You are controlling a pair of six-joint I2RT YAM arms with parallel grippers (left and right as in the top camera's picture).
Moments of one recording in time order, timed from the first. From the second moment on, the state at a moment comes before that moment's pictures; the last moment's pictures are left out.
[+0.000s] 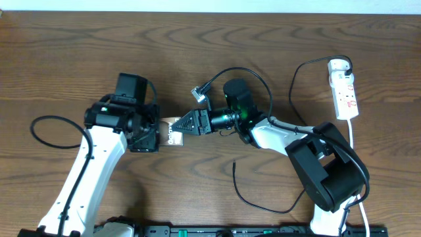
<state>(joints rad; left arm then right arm) -0.18 1.36 1.08 -1.02 0.12 -1.73 0.60 1.97 0.98 0.52 -1.07 0.87</state>
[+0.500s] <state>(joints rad) -0.22 1.42 1.08 -1.02 0.12 -1.83 0.66 1.97 0.98 0.57 -1.04 0.87</state>
